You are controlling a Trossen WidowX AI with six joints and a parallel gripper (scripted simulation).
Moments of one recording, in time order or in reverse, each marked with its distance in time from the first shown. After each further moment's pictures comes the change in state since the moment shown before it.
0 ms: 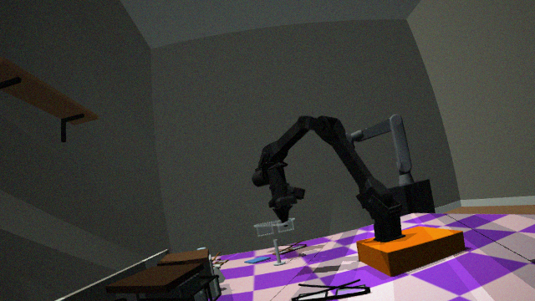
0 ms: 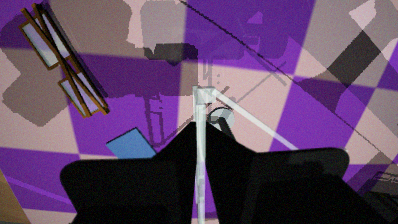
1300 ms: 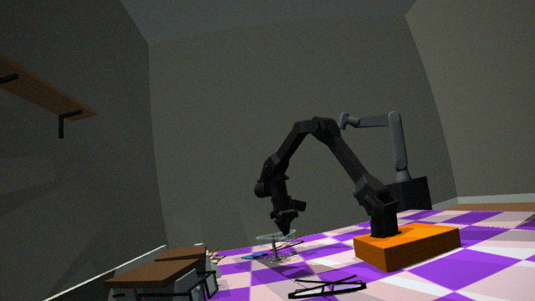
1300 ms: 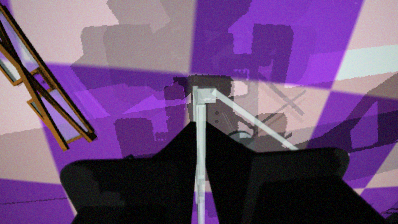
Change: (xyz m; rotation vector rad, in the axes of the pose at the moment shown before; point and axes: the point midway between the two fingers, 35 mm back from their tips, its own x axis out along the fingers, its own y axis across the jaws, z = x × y) arm 0.059 0.009 0.007 0.003 0.002 0.002
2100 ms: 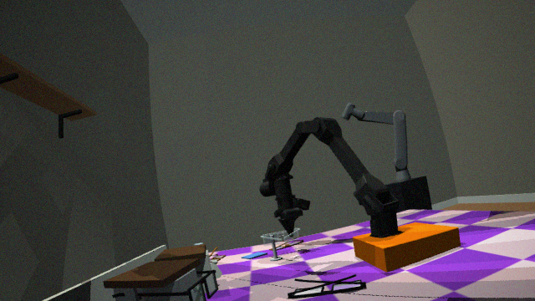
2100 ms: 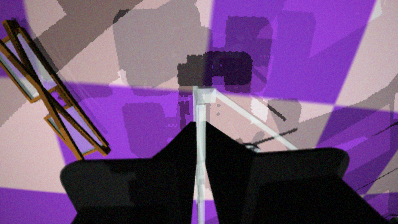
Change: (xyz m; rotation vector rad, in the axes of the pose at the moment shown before) arm 0.000 0.013 0.019 0.000 0.000 -0.001
